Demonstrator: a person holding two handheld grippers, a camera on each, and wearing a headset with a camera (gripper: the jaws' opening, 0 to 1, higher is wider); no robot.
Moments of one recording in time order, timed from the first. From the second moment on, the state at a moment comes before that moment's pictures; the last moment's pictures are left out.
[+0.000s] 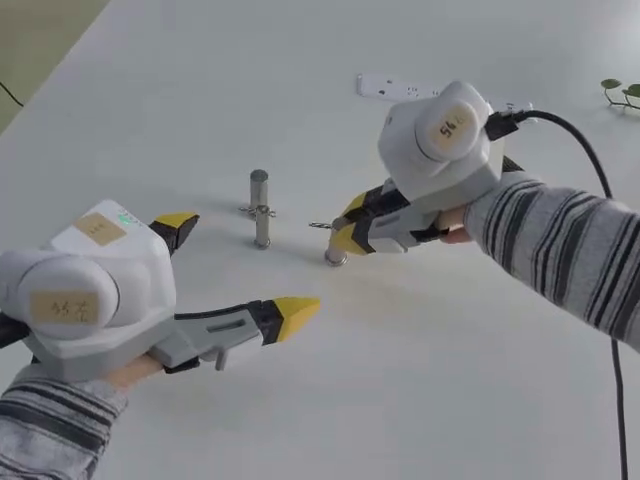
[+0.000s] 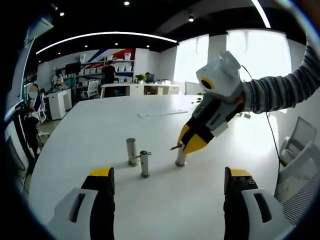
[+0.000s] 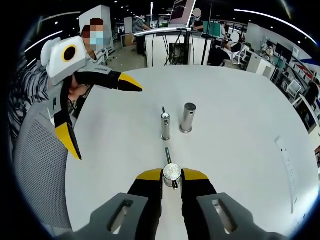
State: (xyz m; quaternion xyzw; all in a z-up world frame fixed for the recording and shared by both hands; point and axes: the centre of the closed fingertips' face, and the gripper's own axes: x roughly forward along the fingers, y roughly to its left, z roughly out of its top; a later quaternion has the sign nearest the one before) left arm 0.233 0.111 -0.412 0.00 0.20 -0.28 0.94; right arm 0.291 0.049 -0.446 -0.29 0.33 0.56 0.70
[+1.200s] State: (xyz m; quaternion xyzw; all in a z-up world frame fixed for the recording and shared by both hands) left arm 0.236 0.117 -0.423 0.01 0.21 -0.26 0.94; right arm 0.299 0.045 -0.451 -0.29 0.34 0.58 0.69
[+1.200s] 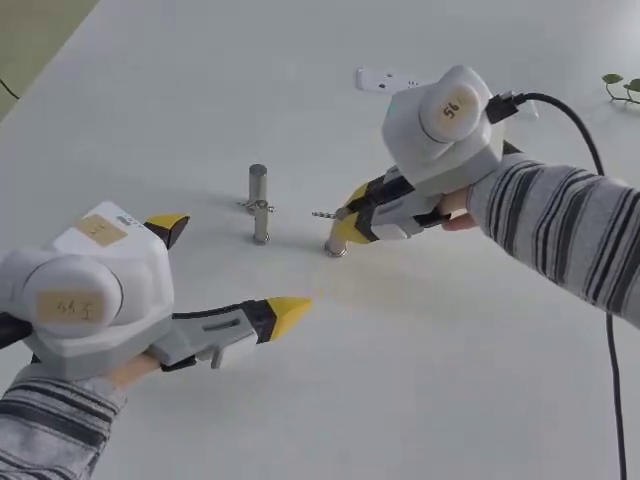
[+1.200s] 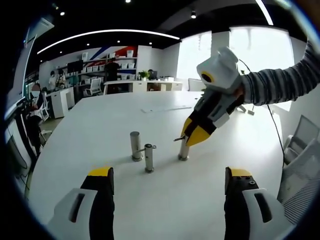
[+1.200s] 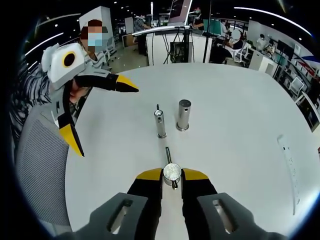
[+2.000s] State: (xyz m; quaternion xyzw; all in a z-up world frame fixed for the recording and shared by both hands) left arm 0.238 0.117 -0.424 0.01 0.21 -0.26 0.94; right arm 0.330 0.109 -0.415 -0.16 0.28 0.57 0.75
